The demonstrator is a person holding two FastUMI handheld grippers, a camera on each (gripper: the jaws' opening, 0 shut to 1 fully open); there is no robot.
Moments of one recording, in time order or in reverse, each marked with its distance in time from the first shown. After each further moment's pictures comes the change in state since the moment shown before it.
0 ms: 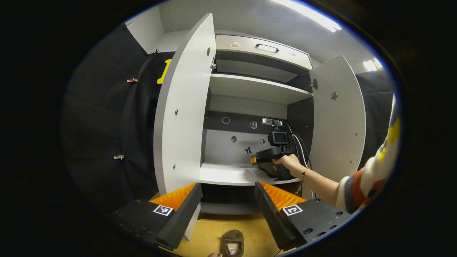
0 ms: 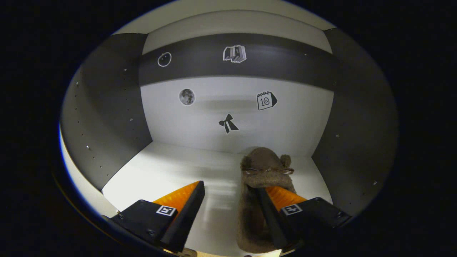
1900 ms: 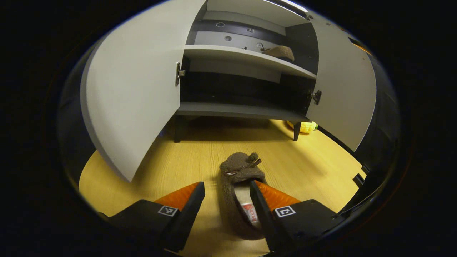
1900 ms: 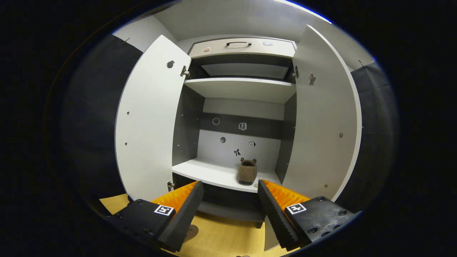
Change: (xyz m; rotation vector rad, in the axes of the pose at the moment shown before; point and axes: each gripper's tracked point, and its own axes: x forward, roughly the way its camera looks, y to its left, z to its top) left arm 0.037 0.018 -0.389 0.001 0.536 -0.110; right arm -0.373 0.015 -0.076 -0.109 -0.427 0.087
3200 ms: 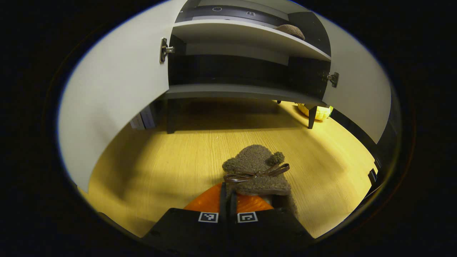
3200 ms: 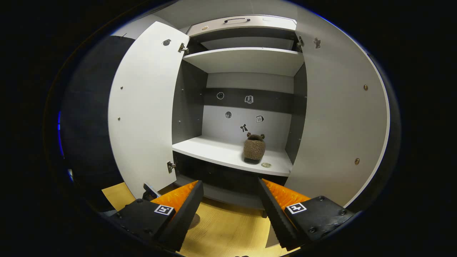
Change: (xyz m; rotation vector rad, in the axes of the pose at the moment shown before) left arm 0.042 0.007 0.002 0.046 0.066 0.069; right arm 0.026 -0.023 -0.062 0.008 0.149 0.076
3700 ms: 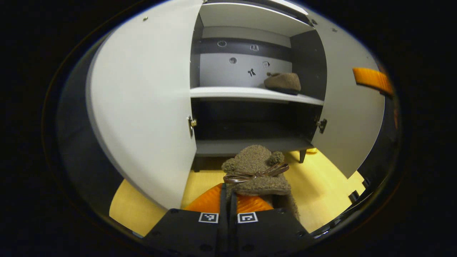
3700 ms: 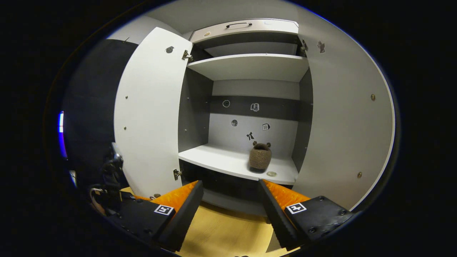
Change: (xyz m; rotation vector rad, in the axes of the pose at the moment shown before) left arm -0.147 0.008 0.142 -0.035 -0.162 0.095; right arm 0.008 0.004 0.025 0.024 -0.058 0.081
